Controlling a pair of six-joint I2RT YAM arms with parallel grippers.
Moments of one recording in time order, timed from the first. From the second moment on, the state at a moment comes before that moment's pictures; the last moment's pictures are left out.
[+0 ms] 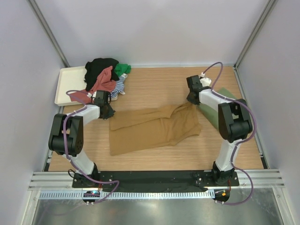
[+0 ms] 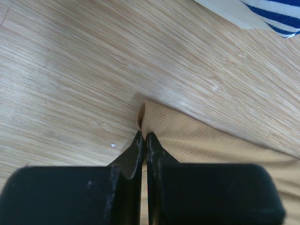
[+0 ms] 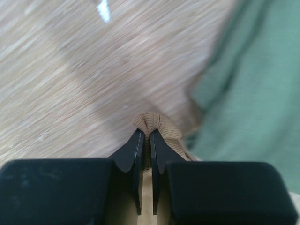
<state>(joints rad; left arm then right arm) -0.15 1.69 0.92 -0.22 -0.15 -0.68 0.26 1.92 1.29 -0.36 0.38 0.71</state>
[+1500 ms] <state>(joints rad) -0.18 1.41 0.84 -0.36 -0.11 -0.66 0.31 1.48 0.85 -0.06 0.11 0.67</state>
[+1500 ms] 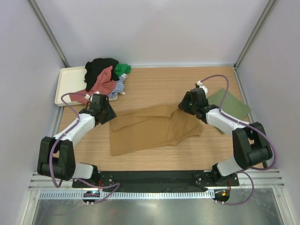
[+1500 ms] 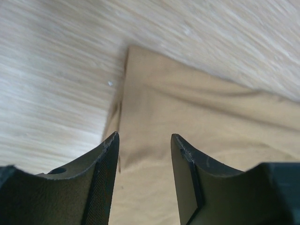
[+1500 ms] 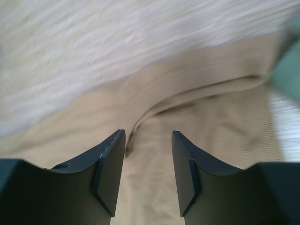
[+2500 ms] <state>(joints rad) -0.25 1.39 0.70 -0.38 -0.03 -0.68 0.41 1.69 0.83 0.13 -0.22 0.65</state>
